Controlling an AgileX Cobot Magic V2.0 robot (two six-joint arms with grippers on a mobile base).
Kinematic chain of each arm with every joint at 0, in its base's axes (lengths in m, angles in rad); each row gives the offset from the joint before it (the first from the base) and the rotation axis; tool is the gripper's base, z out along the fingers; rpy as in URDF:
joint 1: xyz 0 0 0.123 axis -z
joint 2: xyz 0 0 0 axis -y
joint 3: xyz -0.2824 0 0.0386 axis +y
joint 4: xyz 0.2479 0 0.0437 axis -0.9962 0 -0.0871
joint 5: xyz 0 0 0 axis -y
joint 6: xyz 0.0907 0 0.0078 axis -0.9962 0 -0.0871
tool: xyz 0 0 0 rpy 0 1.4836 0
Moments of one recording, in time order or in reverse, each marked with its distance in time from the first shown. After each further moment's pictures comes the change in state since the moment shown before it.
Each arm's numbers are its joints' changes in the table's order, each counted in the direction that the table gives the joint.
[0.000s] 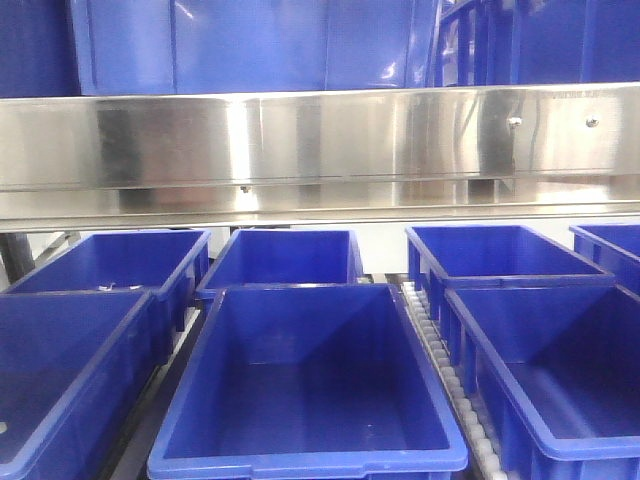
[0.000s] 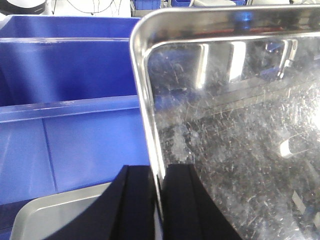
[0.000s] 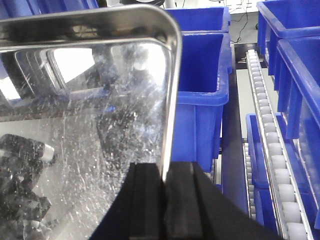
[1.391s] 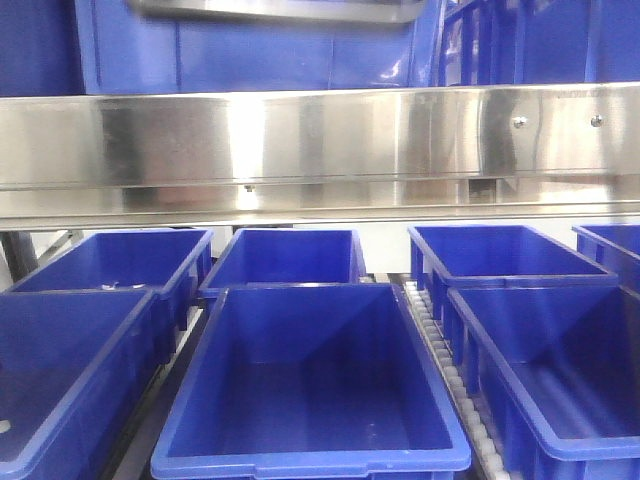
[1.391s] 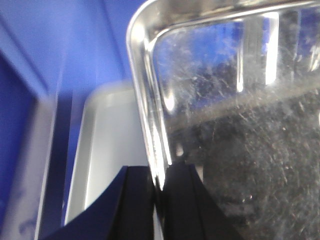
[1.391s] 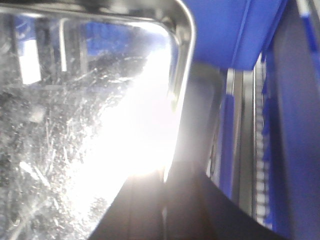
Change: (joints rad) left arm -0.055 -0.178 0.054 -0.115 -0.244 0.002; right arm -0.090 -0.314 0.000 -0.019 -0.062 -0.013
